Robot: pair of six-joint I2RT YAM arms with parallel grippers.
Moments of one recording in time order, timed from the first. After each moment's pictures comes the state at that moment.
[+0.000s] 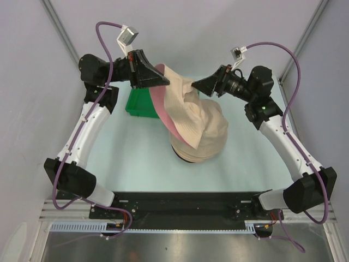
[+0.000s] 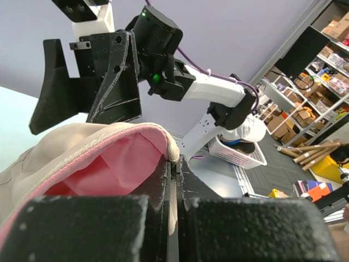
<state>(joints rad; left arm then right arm) -0.26 1.50 1.62 0.52 1.32 -1.16 0.35 1.36 1.36 0.10 -0.67 0.69</state>
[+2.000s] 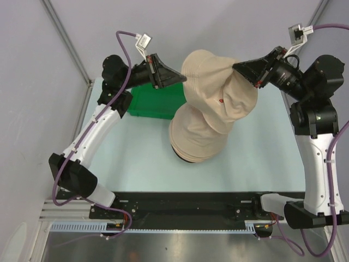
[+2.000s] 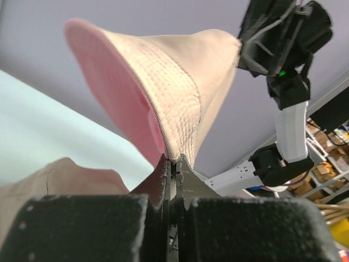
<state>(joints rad) -0.38 1.52 1.59 0.29 0.99 -0.92 0.11 1.21 1.77 -0.33 -0.75 0.59</state>
